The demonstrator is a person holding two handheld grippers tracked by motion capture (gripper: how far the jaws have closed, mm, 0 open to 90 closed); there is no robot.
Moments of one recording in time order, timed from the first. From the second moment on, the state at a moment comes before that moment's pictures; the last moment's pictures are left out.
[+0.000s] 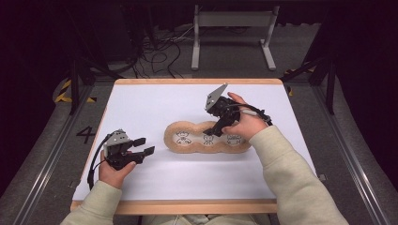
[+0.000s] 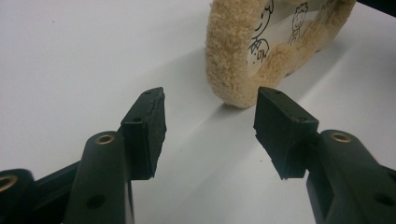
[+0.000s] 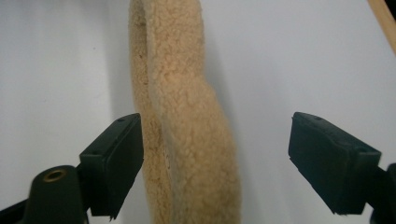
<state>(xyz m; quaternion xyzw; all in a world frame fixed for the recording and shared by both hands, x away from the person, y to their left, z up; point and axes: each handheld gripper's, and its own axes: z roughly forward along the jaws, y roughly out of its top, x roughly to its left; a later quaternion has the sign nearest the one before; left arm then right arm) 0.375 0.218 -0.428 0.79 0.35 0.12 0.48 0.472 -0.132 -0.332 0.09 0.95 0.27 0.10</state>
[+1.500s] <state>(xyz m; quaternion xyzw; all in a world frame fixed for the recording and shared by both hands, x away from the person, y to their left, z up) 0.367 0.230 -0.426 0.79 0.36 0.13 0.48 0.396 -0.272 -0.313 0.32 0.86 0.35 0.18</state>
